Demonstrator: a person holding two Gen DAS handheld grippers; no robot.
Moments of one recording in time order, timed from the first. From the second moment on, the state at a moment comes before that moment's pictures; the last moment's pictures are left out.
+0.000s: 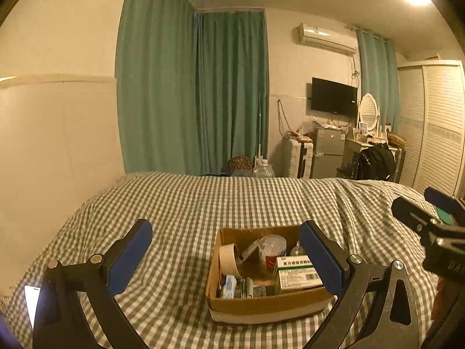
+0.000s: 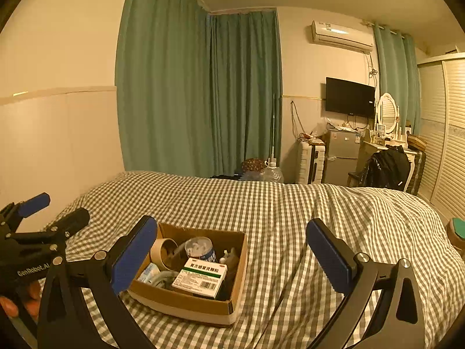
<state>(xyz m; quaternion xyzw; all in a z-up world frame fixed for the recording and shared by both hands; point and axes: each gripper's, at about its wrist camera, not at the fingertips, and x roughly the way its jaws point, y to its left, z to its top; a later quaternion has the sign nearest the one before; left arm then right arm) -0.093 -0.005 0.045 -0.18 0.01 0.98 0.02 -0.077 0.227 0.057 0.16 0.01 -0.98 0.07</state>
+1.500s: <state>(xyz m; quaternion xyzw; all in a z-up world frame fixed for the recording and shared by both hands) -0.089 -0.002 0.021 -0.20 0.03 0.98 0.02 -0.094 0.222 0.013 0.20 0.00 -0.98 0.07</state>
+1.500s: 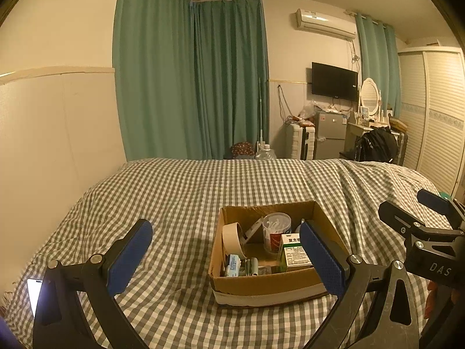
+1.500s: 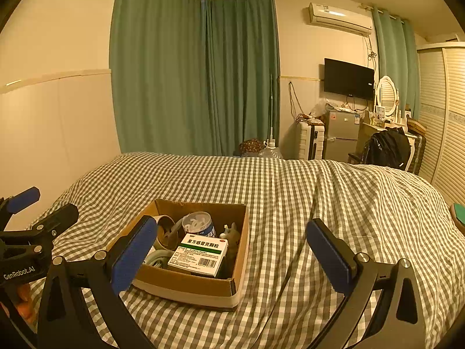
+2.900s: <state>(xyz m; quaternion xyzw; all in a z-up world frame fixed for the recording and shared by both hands) -0.090 -0.002 0.012 -0.20 0.03 0.98 0.01 -0.092 0.223 0.005 0.21 0.00 -0.98 0.06</state>
